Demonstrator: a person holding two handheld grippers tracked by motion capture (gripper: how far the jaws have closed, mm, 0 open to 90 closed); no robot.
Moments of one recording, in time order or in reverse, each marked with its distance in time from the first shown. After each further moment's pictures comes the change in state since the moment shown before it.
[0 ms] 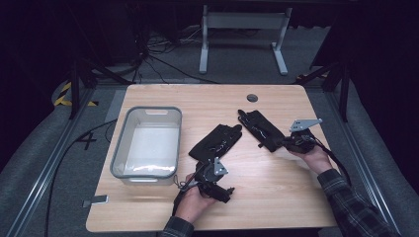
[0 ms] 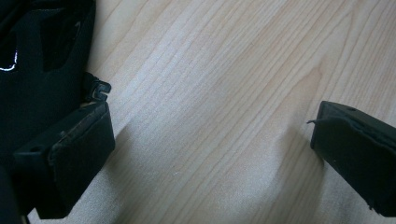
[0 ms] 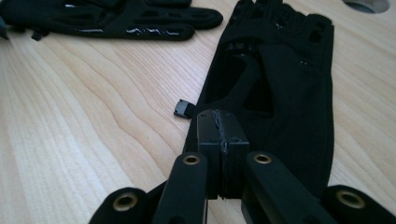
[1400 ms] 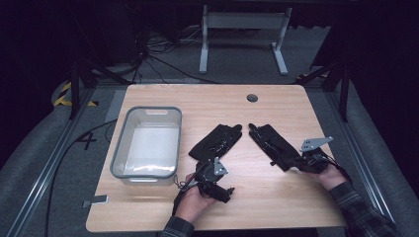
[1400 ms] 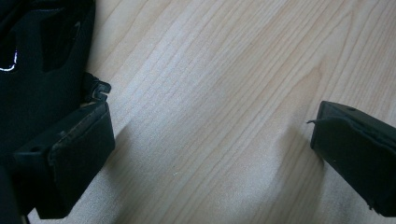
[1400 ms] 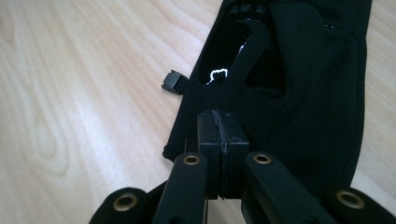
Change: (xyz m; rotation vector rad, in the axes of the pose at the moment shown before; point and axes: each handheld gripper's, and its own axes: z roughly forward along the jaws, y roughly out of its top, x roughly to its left) left arm 0.000 0.000 0.000 -0.001 -0.001 -0.001; right arm 0.029 -0.052 -0.035 0.114 0.050 0.008
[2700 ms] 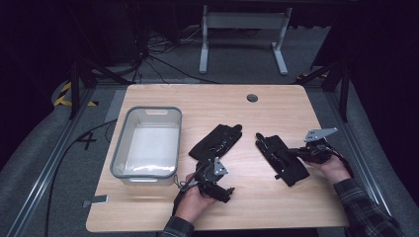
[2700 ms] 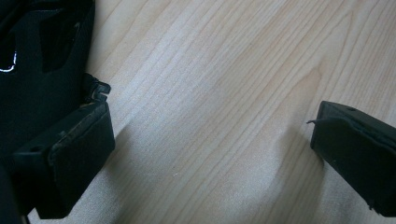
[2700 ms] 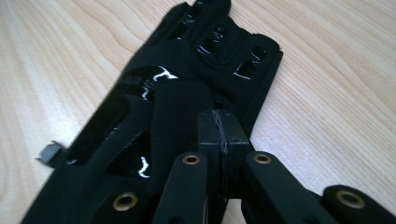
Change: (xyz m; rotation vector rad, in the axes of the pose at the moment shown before) left arm 0.000 0.000 0.000 0.001 -0.004 0.001; right arm -0.033 0.012 -0.003 -0.024 -0.054 -0.003
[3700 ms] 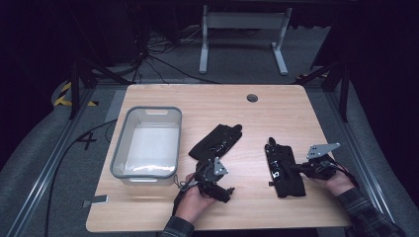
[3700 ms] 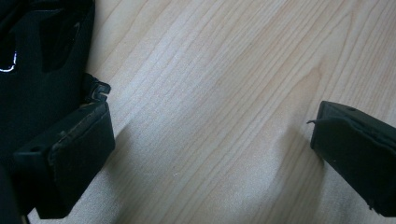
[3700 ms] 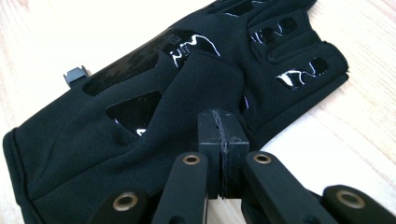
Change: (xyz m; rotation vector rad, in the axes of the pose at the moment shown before) left arm 0.000 0.000 0.000 0.000 0.000 0.000; right arm 0.038 -0.026 -0.014 0.048 0.046 -0.041
